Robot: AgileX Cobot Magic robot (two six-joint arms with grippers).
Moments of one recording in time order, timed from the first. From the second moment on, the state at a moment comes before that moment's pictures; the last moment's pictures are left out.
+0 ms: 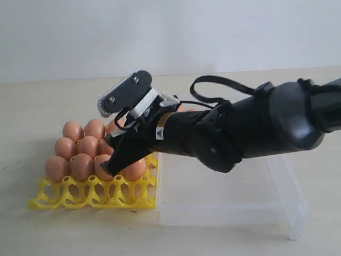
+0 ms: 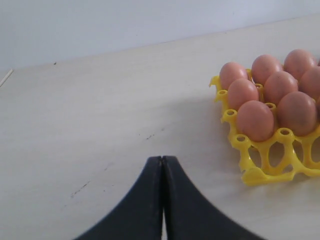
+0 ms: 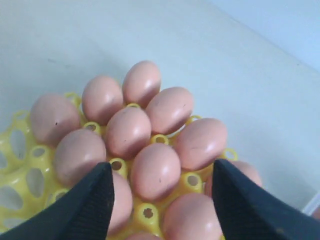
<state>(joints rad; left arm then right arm) -0.05 0.01 0.00 0.10 0.38 0.03 0.82 1.86 -1.00 0.00 -0.24 -0.15</state>
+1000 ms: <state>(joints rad) -0.05 0.01 0.00 0.10 0.38 0.03 0.50 1.82 -1.40 0.06 0.78 -0.02</state>
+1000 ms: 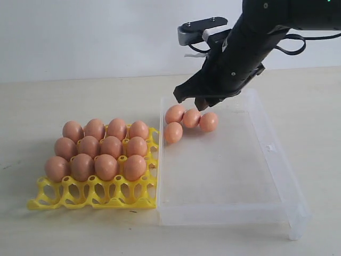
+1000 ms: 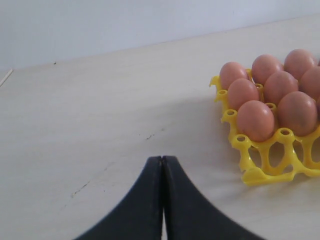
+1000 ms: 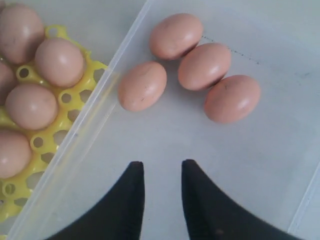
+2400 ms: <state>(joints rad) -0.05 0.01 0.00 0.10 0.38 0.03 0.38 2.18 -1.59 -0.04 0.62 0.49</state>
